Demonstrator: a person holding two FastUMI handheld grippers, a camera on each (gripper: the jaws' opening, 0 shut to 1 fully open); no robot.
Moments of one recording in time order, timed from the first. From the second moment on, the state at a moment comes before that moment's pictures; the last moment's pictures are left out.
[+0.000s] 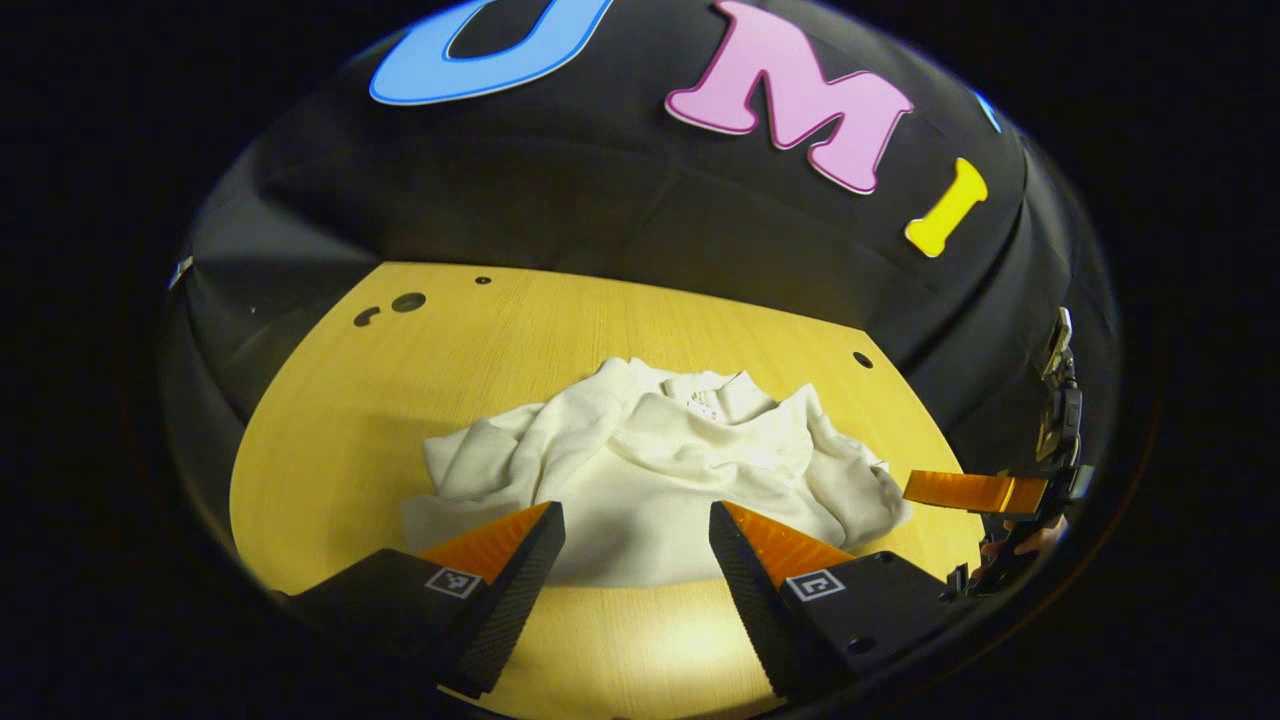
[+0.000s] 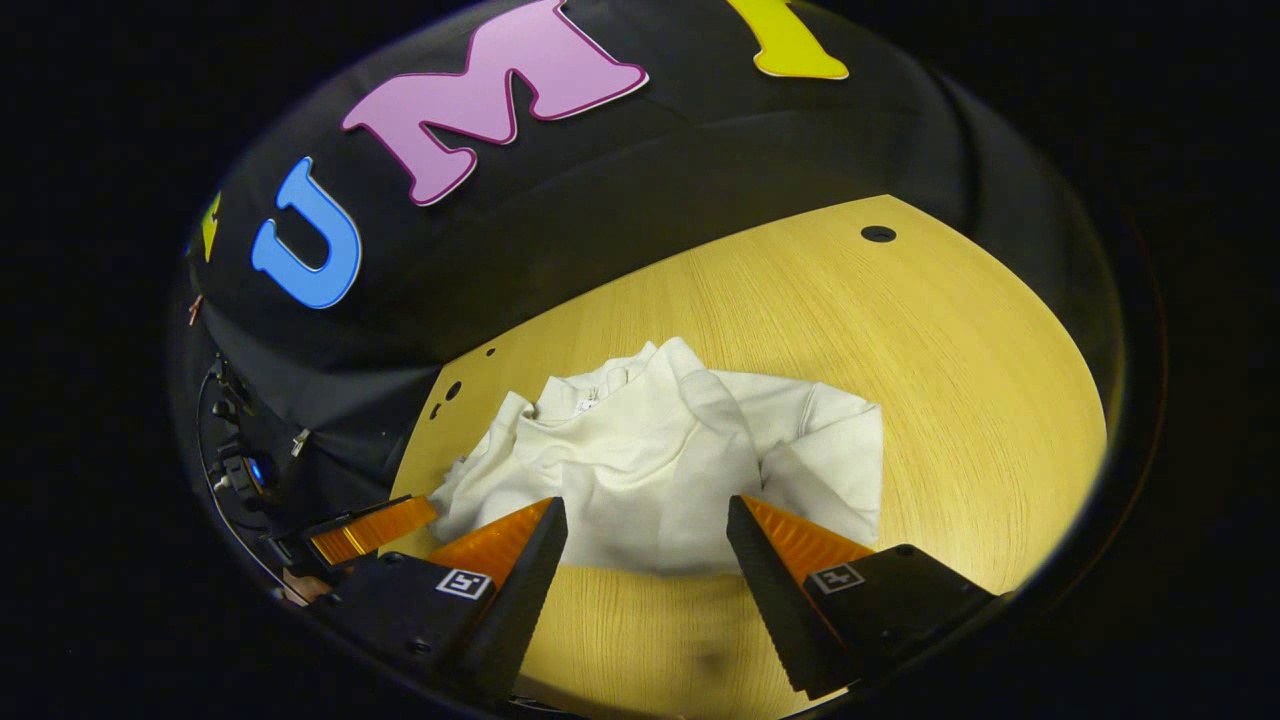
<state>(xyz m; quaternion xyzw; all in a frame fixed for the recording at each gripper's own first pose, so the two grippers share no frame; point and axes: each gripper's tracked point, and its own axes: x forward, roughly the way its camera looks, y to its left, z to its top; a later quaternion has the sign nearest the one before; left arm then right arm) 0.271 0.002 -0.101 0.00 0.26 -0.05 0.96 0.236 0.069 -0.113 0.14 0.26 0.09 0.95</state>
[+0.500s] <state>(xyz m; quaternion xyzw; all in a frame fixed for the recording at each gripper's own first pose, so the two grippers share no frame) 0.213 -0.023 -0.106 0.02 0.25 -0.07 0.96 0.197 0.080 -0.110 0.08 0.23 0.11 0.96</state>
